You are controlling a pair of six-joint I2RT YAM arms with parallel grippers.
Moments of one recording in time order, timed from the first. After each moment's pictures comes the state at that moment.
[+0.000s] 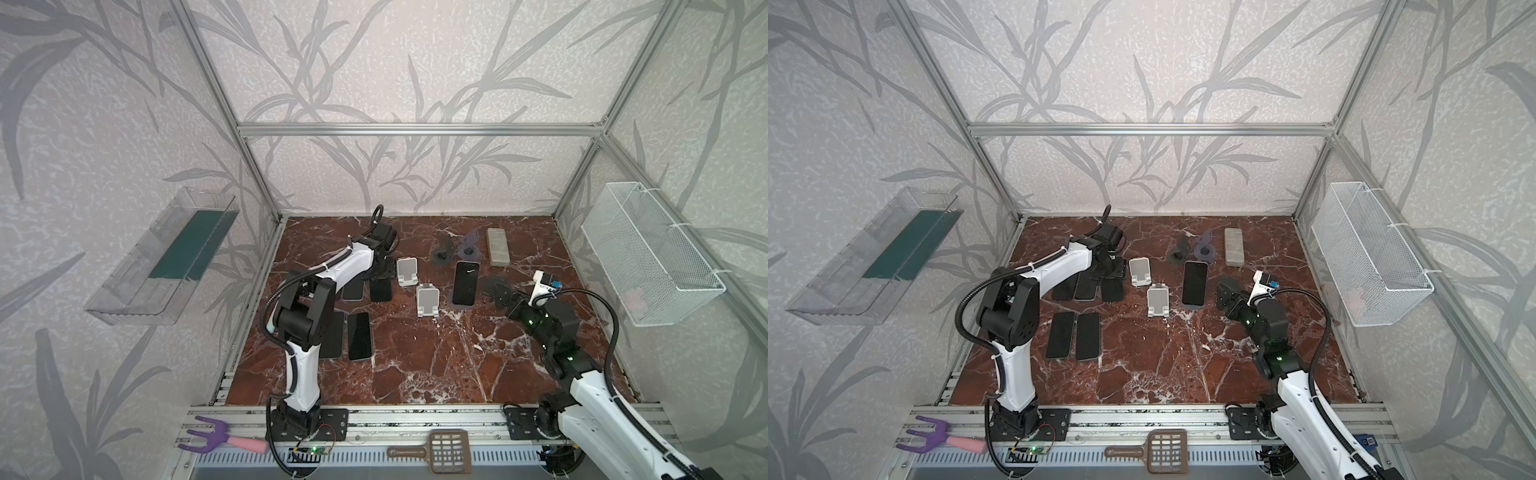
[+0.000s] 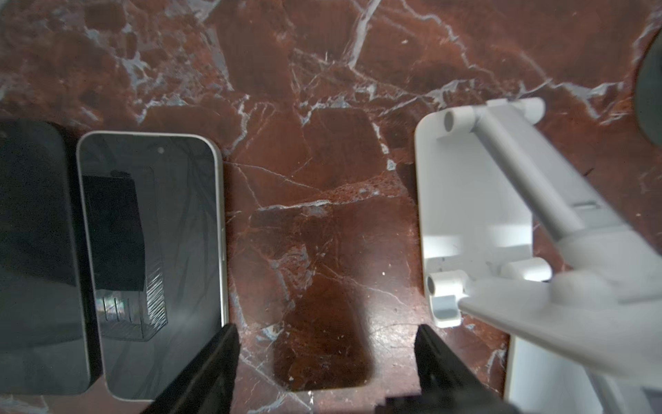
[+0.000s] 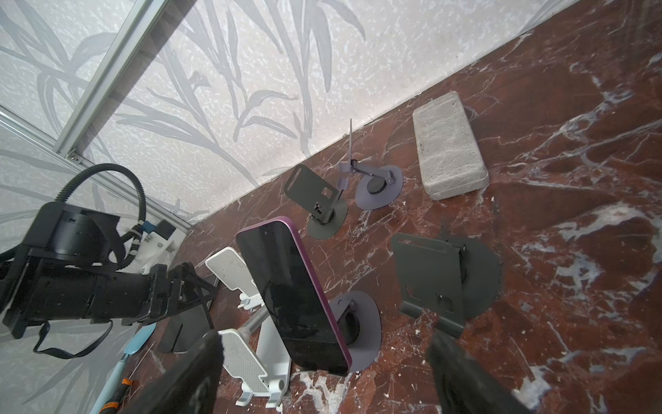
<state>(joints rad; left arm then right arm) -0.40 2.02 1.54 -0.77 -0.10 -0.43 0.22 0.71 0.31 0.14 -0.09 0.63</state>
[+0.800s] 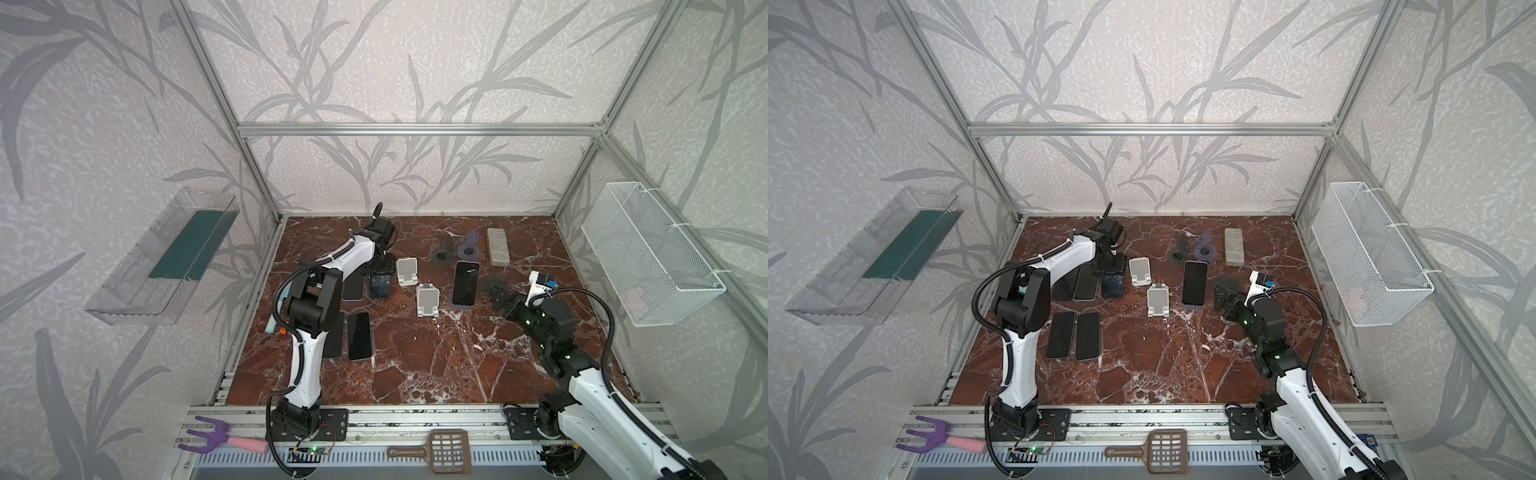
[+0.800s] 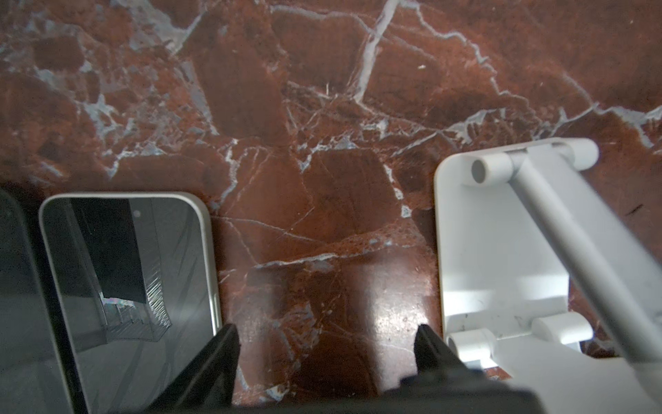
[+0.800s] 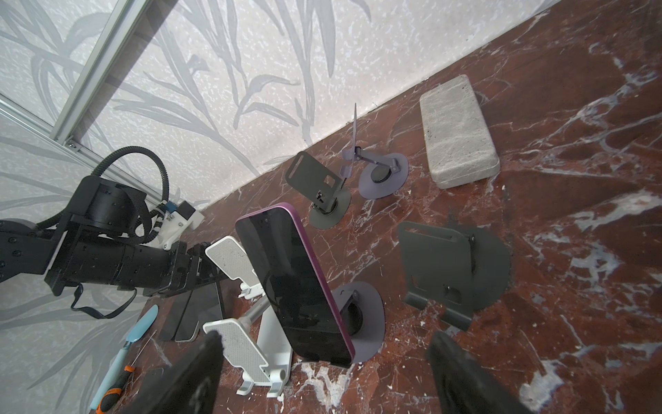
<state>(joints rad) -0.37 2.14 1.69 -0.83 -0.06 -0.37 0.25 0.74 0.31 0.15 -0.10 0.63</state>
